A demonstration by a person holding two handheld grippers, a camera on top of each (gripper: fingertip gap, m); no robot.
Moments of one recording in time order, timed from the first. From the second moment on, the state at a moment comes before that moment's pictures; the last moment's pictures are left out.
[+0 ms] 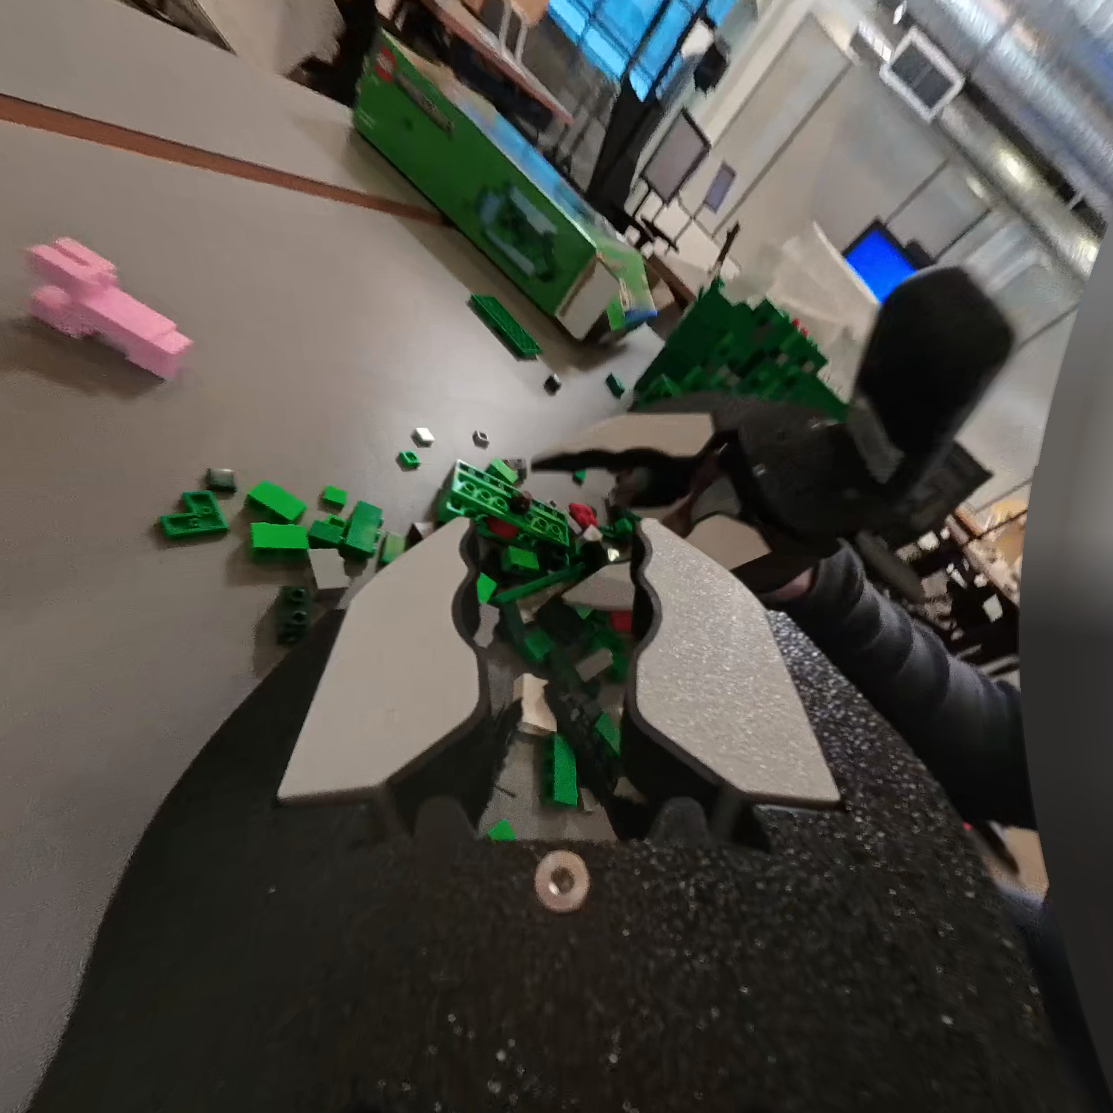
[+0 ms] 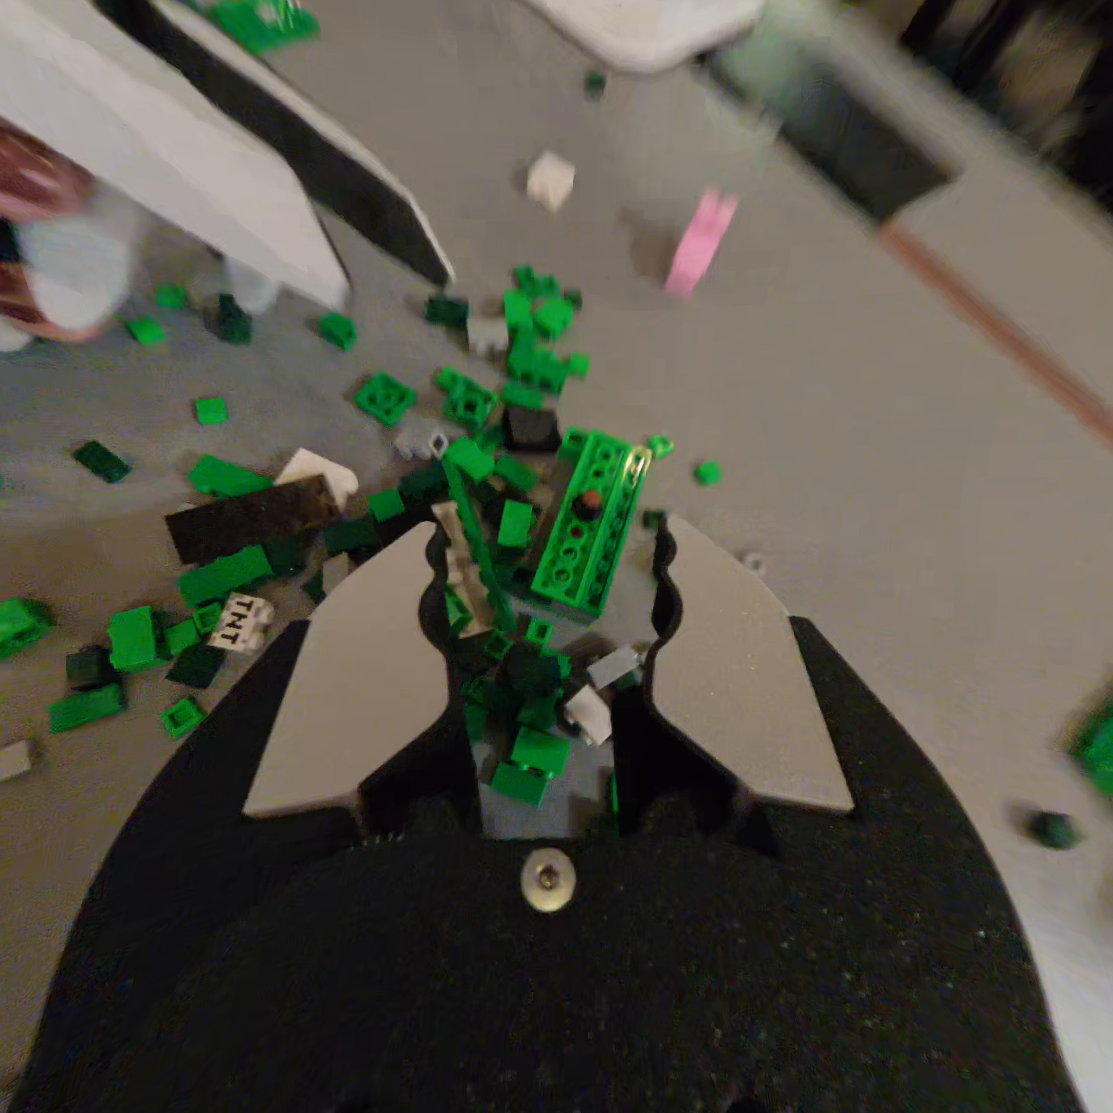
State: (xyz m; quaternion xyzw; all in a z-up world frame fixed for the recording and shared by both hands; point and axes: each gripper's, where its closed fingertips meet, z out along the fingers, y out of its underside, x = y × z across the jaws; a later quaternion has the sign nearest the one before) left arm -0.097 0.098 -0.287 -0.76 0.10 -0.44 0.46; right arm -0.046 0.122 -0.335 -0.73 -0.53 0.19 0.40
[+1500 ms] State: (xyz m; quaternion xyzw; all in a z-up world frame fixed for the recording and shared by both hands) left arm -0.083 0.094 -0.285 -0.76 0.15 -0.41 0.49; right arm -0.064 0.071 -0.292 -0.31 -0.71 -0.04 0.63
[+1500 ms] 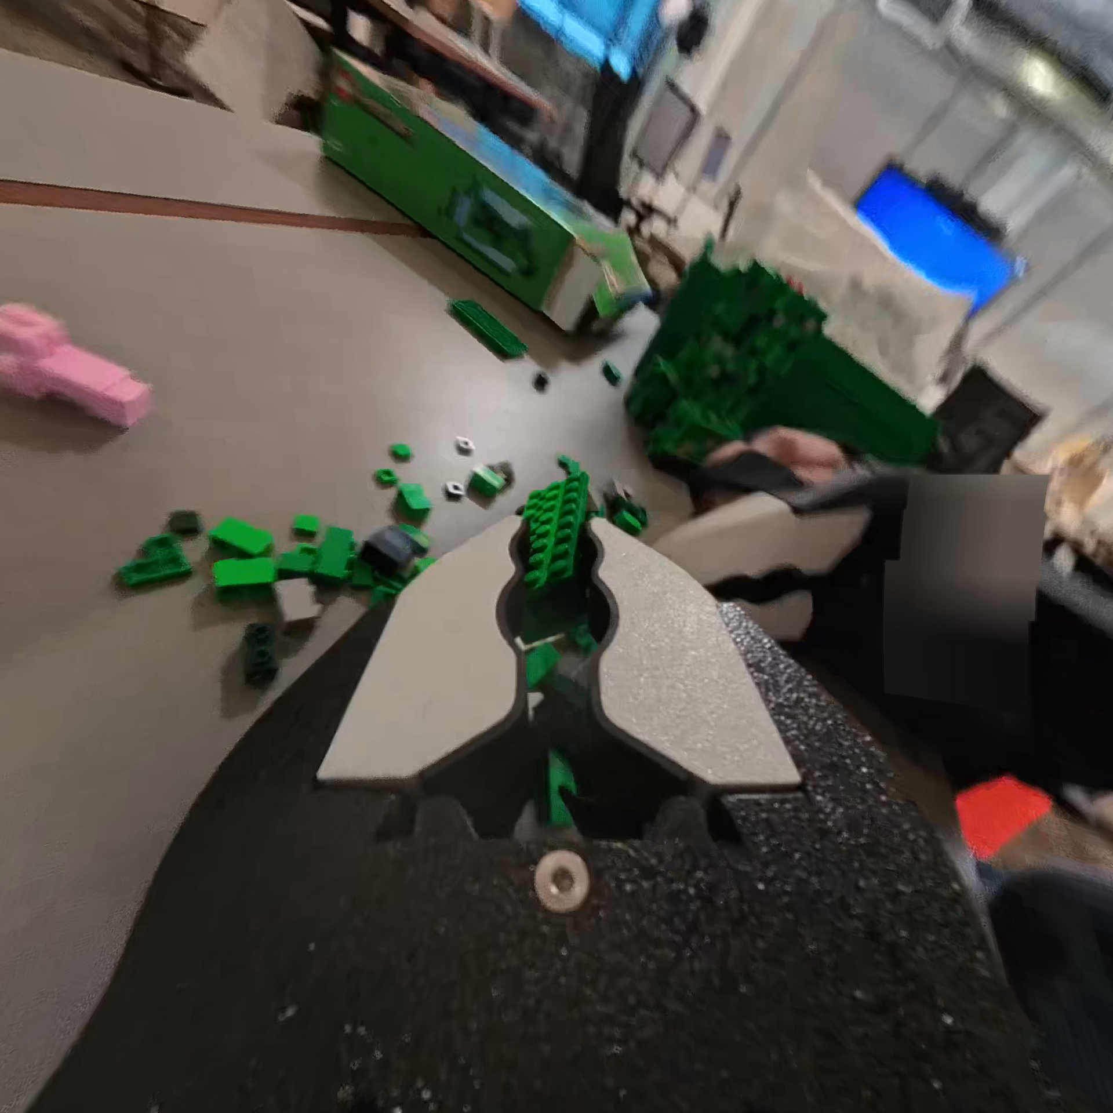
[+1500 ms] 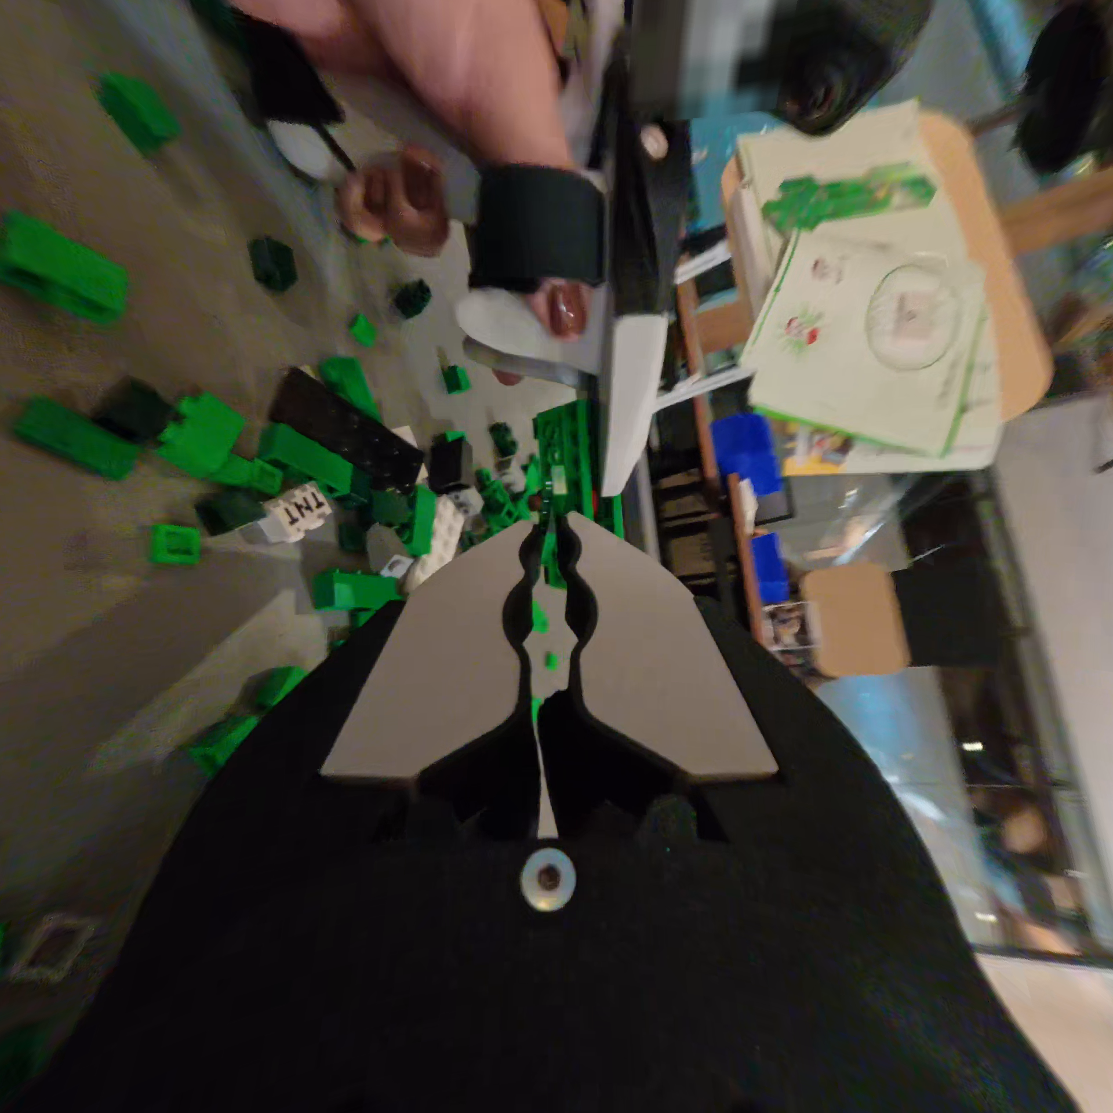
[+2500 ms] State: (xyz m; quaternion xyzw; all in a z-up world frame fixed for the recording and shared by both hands) left arm -0.069 0.087 -0.316 -0.81 0.23 -0.32 0.43; right arm -0.039 0.103 -0.263 -0.61 -0.49 0.35 0.52
